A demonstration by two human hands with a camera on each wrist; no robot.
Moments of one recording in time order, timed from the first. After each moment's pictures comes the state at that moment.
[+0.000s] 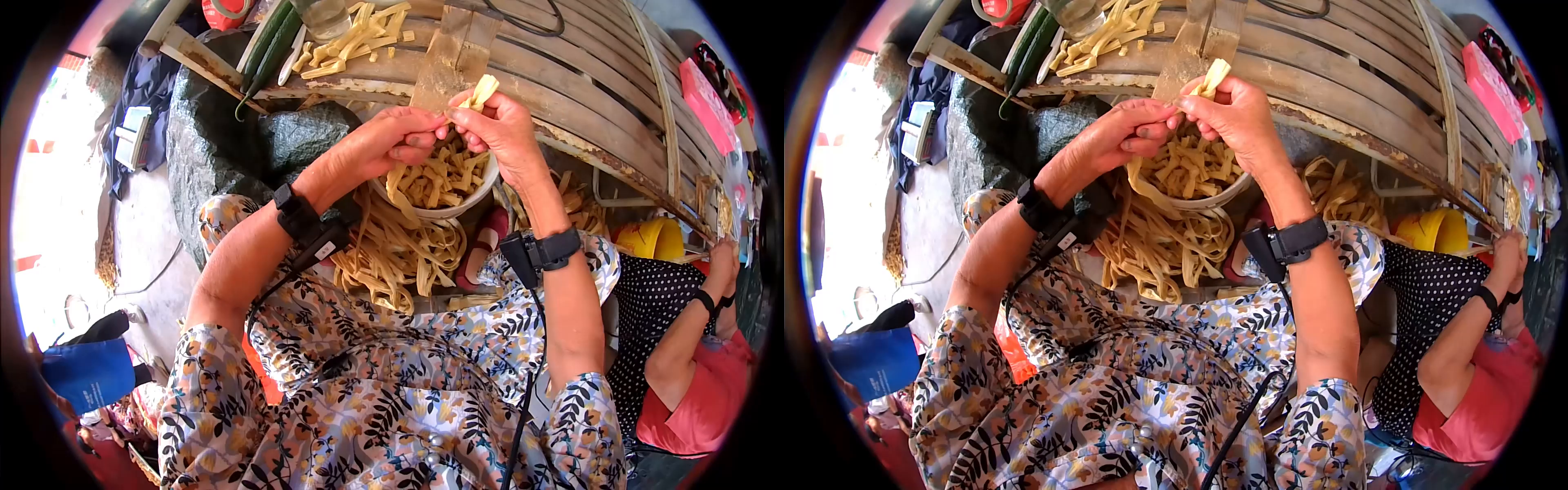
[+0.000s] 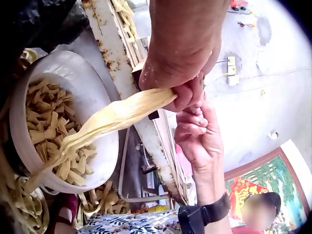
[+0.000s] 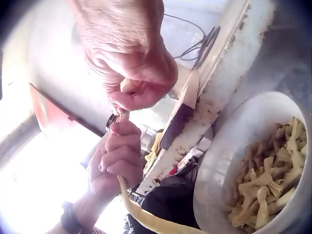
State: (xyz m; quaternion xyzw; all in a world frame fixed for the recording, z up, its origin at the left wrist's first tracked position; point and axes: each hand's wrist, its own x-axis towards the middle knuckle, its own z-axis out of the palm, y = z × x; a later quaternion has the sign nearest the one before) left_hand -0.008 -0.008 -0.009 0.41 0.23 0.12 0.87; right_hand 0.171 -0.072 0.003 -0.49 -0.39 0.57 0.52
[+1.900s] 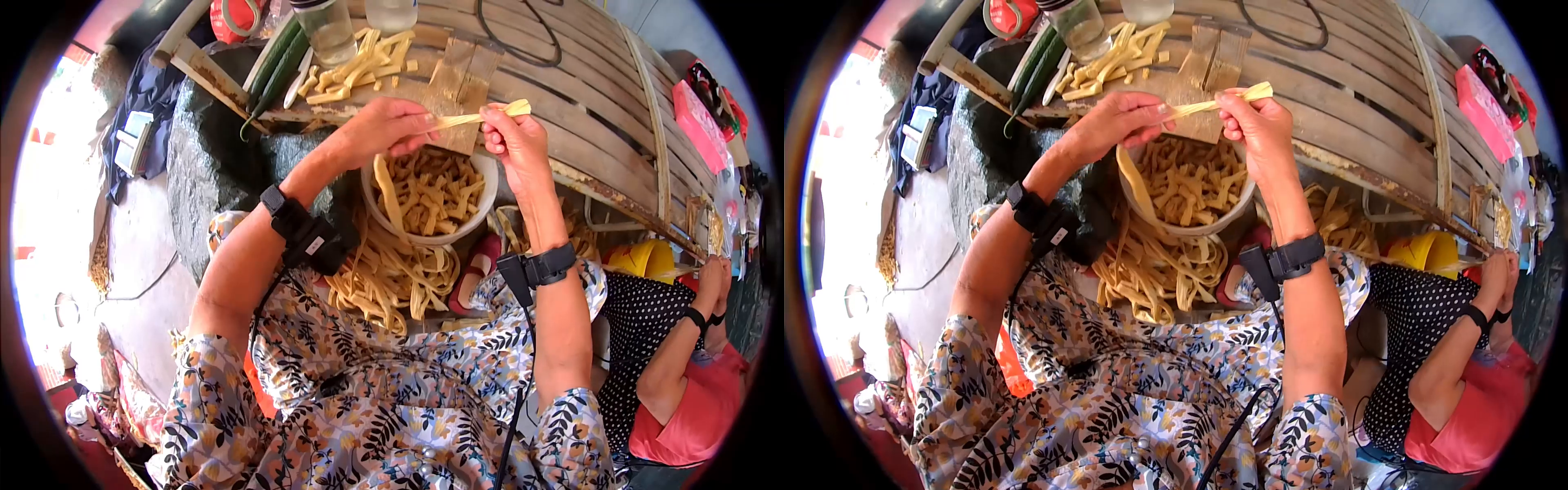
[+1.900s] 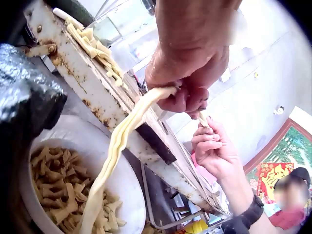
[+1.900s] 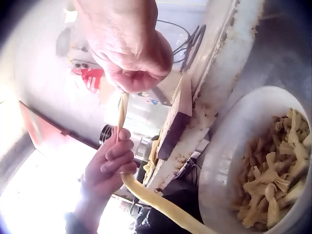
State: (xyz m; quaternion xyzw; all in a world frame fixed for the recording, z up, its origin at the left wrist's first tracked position) left_hand -0.011 0.024 0.022 0.70 0.28 0.15 0.64; right_hand 0.184 -0.045 0.004 -0.46 -0.27 0.55 0.64
